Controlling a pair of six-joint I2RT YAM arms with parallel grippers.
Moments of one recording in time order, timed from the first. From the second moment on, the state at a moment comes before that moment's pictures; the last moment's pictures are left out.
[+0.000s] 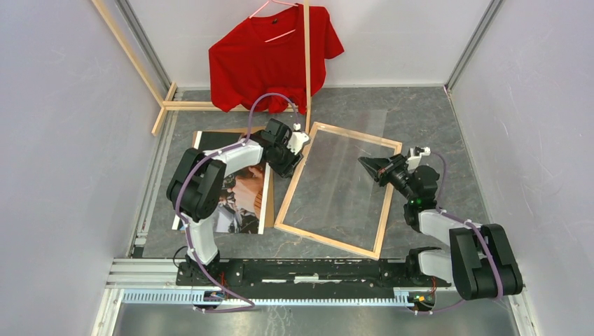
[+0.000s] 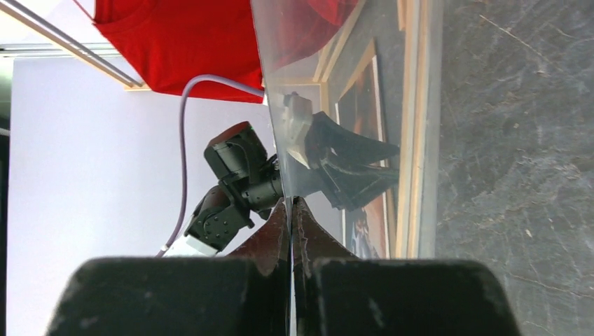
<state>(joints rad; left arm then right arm) -0.51 1.90 1.22 -0.38 0.23 0.31 0.11 1.22 0.23 0.90 -0.49 1.48</state>
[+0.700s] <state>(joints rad) -0.49 1.56 1.22 -0.62 0.29 0.39 0.05 1.10 0.38 0.71 -0.59 1.43</state>
